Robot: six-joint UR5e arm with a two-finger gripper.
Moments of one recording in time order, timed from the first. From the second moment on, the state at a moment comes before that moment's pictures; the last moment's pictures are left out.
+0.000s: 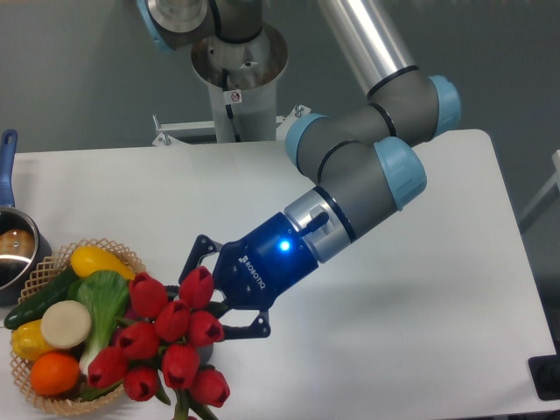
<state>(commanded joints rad) 2.47 -2.11 -1.36 -0.79 0.23 0.82</state>
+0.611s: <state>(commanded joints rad) 2.44 -2.08 -1.50 -0.76 0.28 0.83</state>
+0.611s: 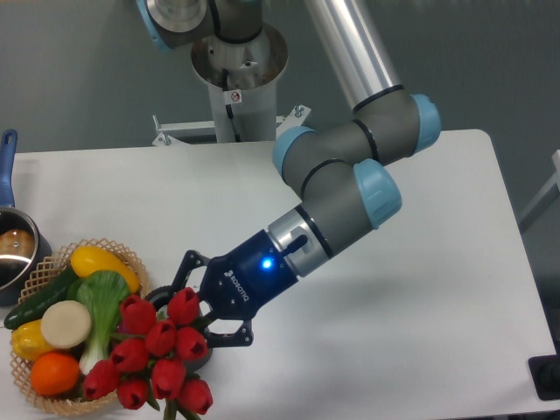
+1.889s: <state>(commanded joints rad) 2.53 -1.87 -1.77 -0.76 0.58 0.94</state>
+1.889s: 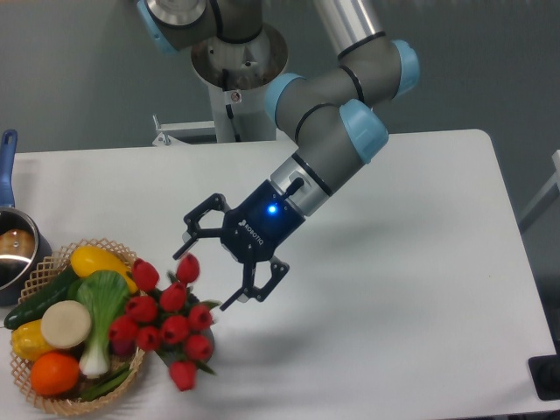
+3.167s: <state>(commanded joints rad) 2.65 -1.75 -1.77 -0.84 1.54 1.02</state>
